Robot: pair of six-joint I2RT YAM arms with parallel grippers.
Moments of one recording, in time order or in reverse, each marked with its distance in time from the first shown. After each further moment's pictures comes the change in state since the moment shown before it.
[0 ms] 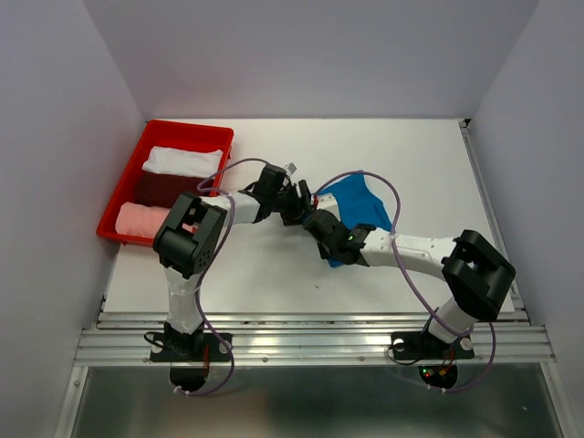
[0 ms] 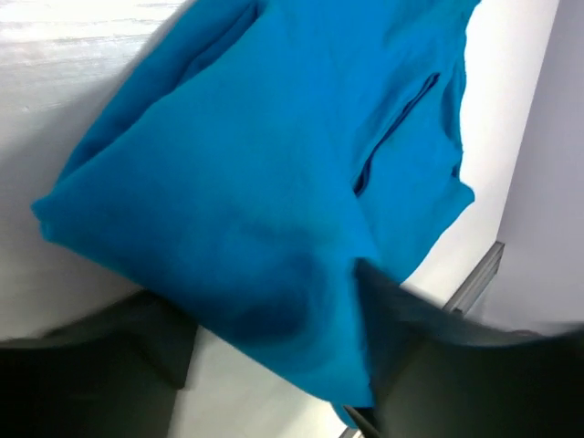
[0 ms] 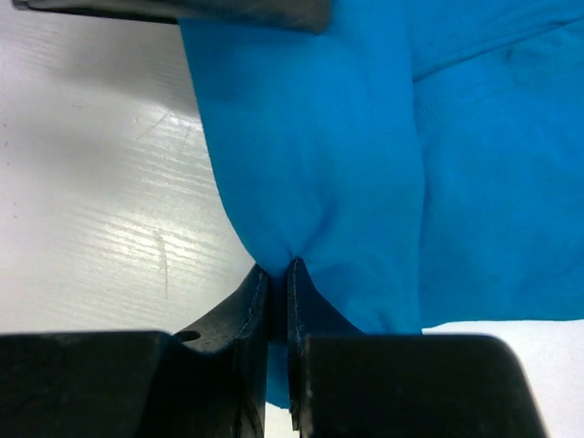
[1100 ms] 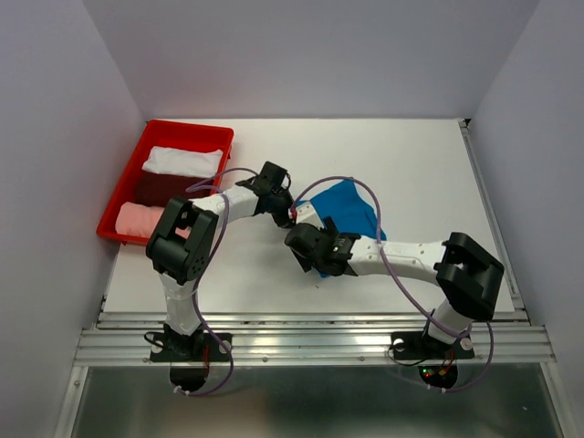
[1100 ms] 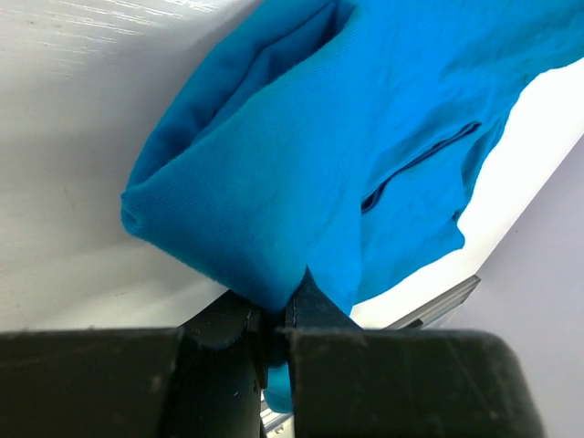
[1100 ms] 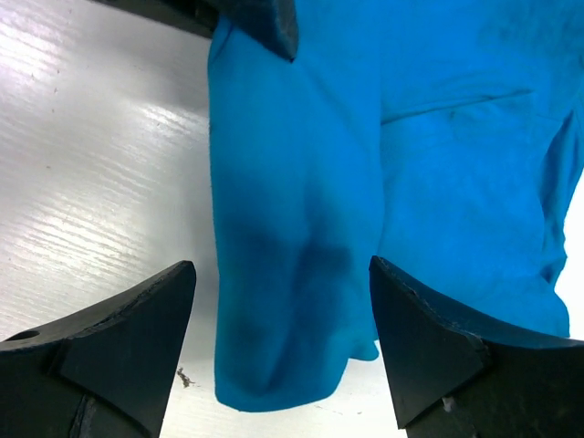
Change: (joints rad) left arm -0.014 -0.065 0.074 -0.396 -0.109 -0.192; right arm 0.138 0.033 0.073 -0.068 0.134 -0.109
